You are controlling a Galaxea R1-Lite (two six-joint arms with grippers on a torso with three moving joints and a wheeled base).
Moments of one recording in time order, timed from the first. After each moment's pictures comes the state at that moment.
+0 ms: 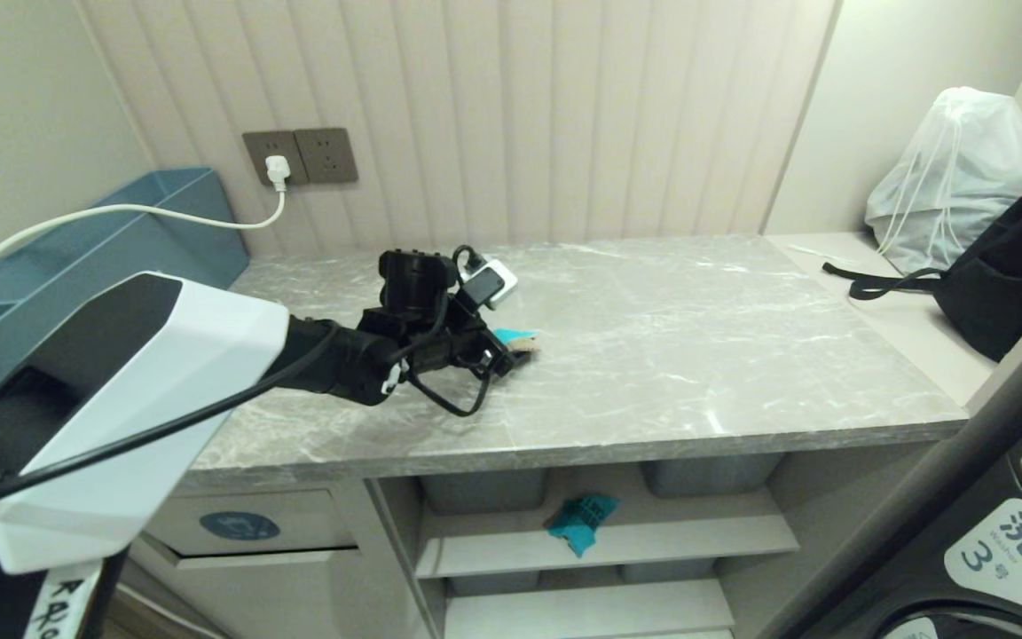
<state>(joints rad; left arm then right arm) -0.48 2.30 -1.67 -0.36 -0.09 0.57 -0.01 0.00 0.00 0.00 0.00 -0.01</state>
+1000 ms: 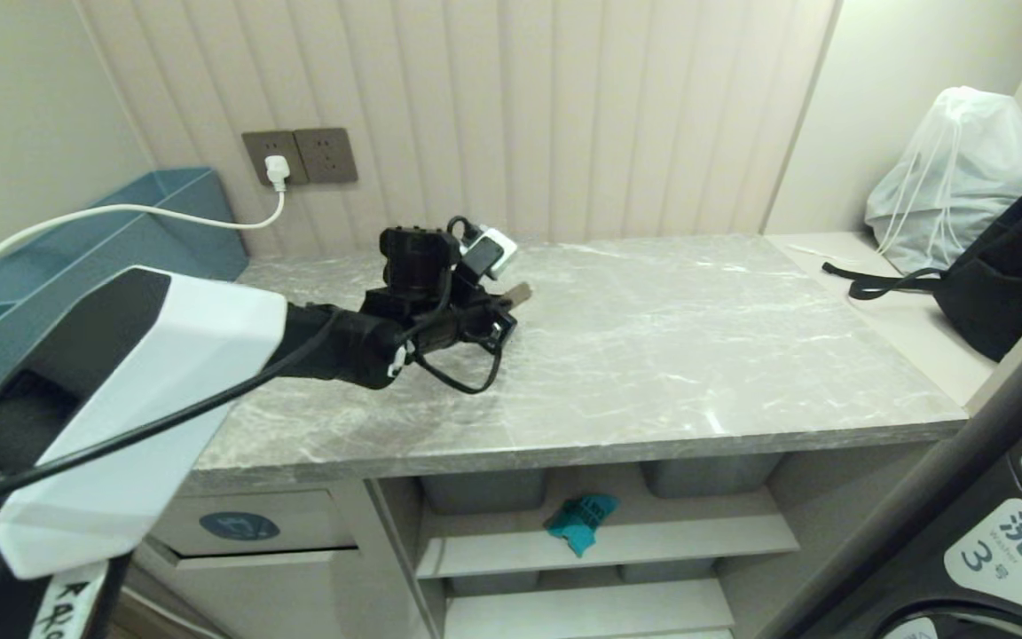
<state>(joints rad) -0.49 2.29 -1.75 -0.36 -0.10 0.46 -0.01 0.00 0.00 0.00 0.01 -0.02</state>
